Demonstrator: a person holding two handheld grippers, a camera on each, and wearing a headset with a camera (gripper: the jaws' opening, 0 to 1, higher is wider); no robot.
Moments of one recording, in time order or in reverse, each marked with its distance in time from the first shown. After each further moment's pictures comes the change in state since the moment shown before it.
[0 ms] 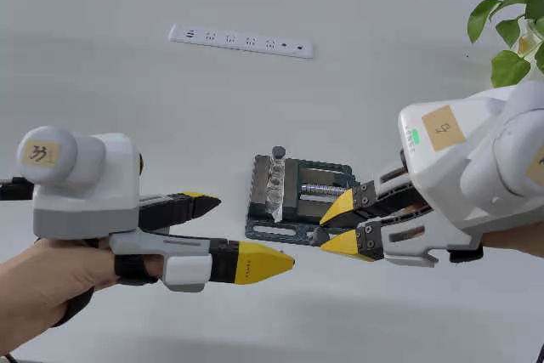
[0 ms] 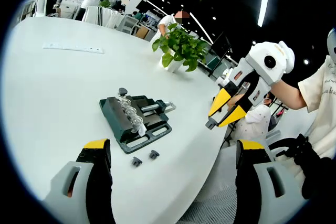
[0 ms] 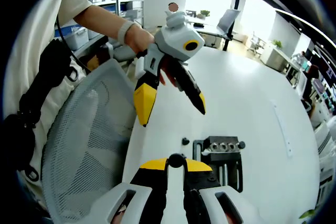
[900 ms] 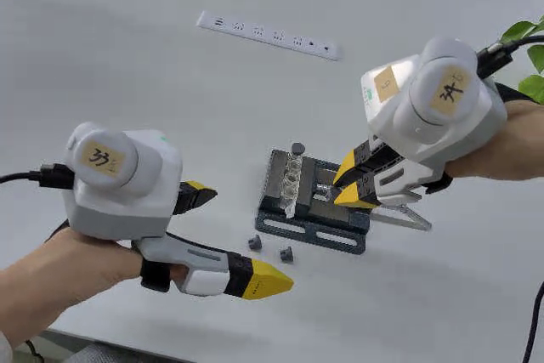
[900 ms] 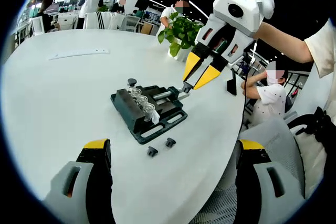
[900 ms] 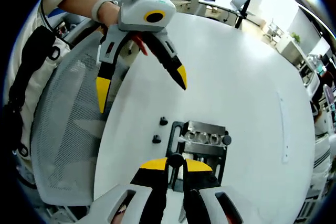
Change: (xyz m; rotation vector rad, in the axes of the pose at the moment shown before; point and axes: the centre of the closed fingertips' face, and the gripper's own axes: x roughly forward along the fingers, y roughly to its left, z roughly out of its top) left arm 0.001 0.012 -0.021 0.112 0.047 0.104; right arm 0.026 -0.062 -0.017 -0.111 0.255 0.069
